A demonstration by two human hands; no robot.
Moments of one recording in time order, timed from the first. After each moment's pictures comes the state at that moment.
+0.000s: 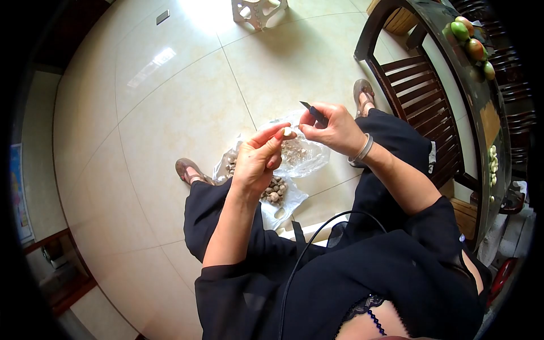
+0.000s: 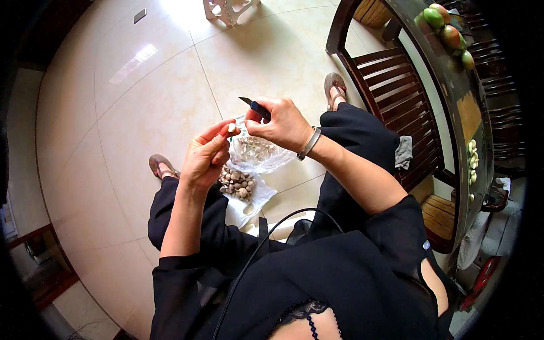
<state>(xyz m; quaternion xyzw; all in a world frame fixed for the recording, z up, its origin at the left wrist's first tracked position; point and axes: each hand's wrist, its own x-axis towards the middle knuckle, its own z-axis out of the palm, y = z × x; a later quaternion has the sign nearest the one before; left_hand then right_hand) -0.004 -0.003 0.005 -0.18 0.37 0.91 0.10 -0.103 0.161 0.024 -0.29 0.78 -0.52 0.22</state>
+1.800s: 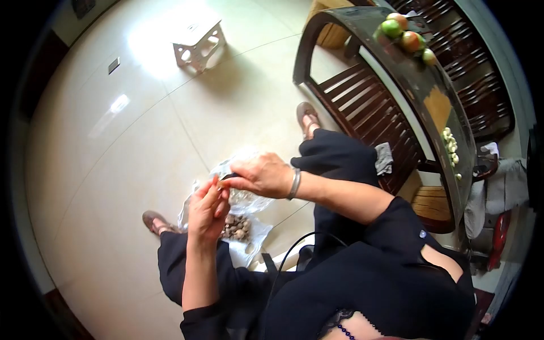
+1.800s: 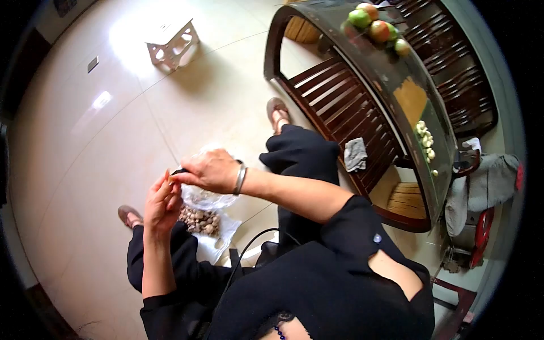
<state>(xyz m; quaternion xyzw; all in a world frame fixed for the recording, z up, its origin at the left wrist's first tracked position) 0.001 -0.005 -0.001 -0.19 0.31 0.92 0.12 -0.092 0.153 0.017 -0.45 0.83 -0.32 0.07</state>
